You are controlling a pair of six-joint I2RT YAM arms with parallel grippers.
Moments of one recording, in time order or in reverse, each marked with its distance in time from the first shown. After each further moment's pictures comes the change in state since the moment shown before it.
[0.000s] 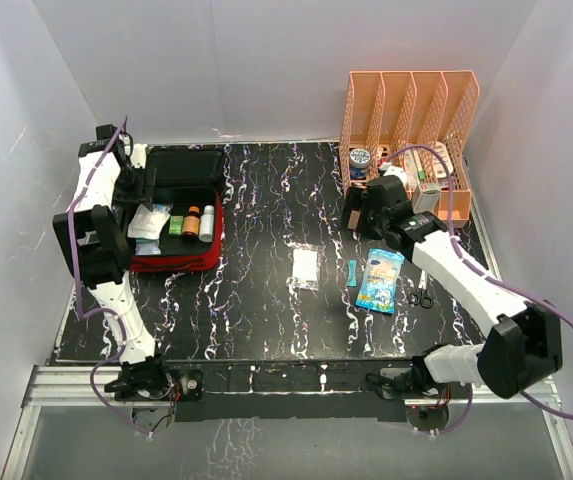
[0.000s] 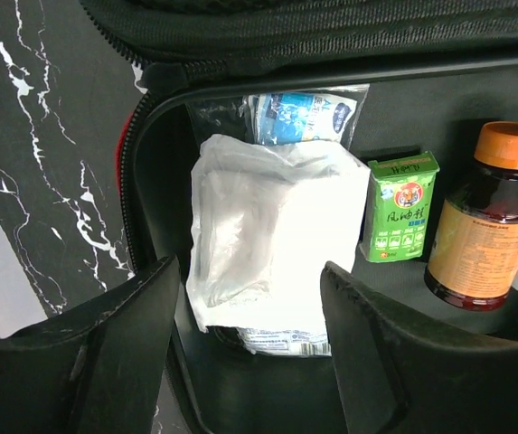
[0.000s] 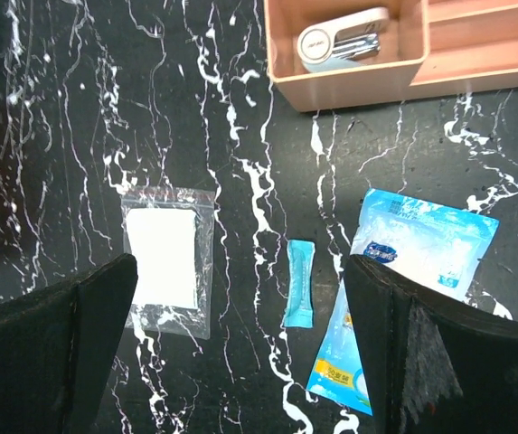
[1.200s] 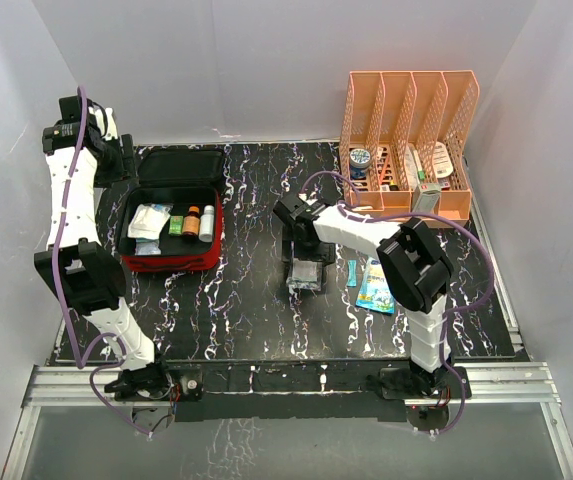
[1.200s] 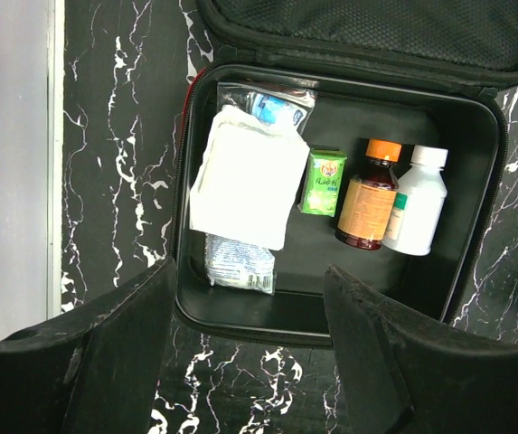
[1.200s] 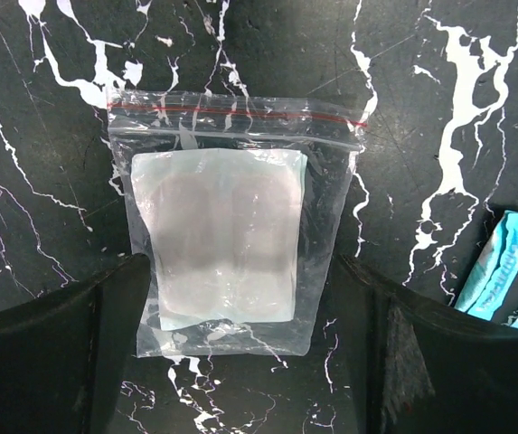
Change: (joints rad) left arm 0.013 -0.267 0.114 -0.138 -0.013 -0.241; right arm 0.317 0.720 0.428 -0.304 0.061 0.208
